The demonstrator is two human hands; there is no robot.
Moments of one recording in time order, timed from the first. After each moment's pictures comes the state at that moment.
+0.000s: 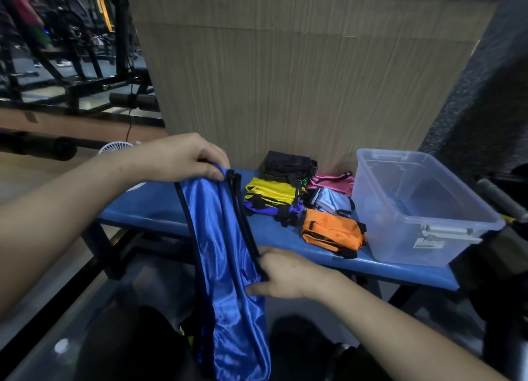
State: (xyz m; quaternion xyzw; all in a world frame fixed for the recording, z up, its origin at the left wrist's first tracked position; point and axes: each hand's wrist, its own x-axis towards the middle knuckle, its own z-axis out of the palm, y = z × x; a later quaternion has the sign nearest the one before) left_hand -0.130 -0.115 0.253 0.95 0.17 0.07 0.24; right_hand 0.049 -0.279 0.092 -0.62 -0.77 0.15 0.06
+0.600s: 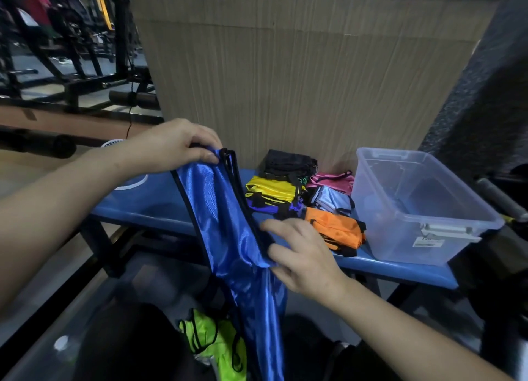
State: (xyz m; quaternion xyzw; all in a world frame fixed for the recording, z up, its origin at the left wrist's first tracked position) left_hand -0.138 -0.102 0.256 0.95 0.19 0.15 0.19; right_hand 0.065 -0.305 0.095 -0.47 -0.79 -0.22 0.32
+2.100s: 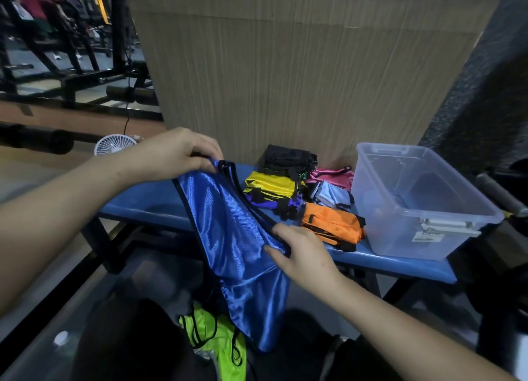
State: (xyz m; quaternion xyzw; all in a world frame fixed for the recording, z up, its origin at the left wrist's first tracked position) left_hand -0.139 -0.105 0.236 0.95 0.17 0.13 0.21; right_hand 0.065 -0.300 0.078 -0.66 -0.68 -0.02 0.33
